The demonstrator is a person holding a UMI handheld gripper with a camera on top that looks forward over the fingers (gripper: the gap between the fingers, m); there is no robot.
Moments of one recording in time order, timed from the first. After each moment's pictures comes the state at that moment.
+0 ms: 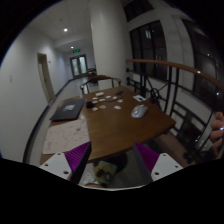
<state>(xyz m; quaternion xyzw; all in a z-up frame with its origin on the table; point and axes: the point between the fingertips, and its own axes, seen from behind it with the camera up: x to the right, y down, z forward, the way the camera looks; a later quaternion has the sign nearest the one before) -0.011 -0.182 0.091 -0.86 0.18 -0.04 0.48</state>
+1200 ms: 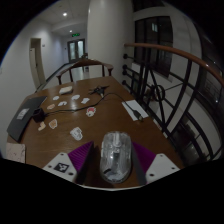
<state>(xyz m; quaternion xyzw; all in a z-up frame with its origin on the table) 0.225 0.090 -0.020 -0.90 0.15 -0.08 0.41</state>
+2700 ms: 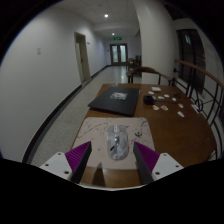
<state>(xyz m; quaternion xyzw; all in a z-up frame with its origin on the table) -0.207 -0.026 0.036 -0.89 -0.01 0.04 0.45</state>
